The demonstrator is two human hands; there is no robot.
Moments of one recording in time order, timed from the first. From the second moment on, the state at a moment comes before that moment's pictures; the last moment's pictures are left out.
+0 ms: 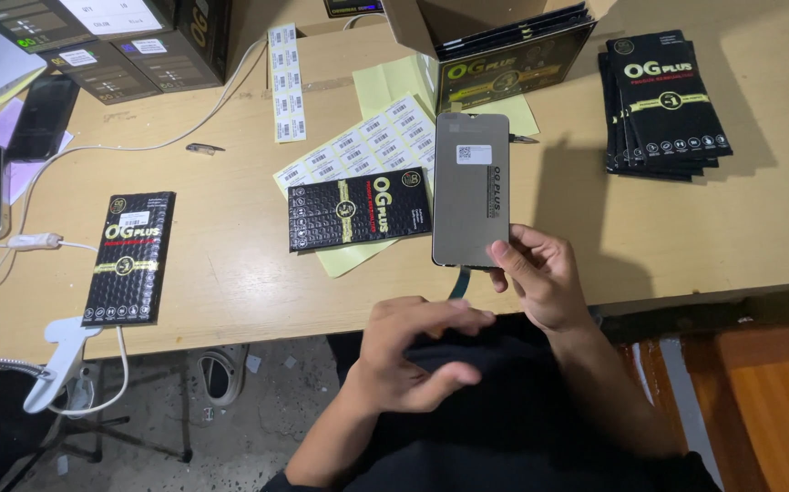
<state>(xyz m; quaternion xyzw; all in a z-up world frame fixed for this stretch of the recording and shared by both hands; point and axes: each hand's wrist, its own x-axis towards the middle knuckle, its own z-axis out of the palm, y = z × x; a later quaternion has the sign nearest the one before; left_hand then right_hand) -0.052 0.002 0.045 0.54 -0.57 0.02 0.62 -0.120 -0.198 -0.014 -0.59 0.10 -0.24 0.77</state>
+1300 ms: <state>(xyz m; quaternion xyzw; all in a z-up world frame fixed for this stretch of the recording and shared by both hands) -0.016 0.002 0.008 0.66 -0.12 0.01 0.74 -0.024 -0.226 0.005 -0.98 0.03 -0.16 0.12</state>
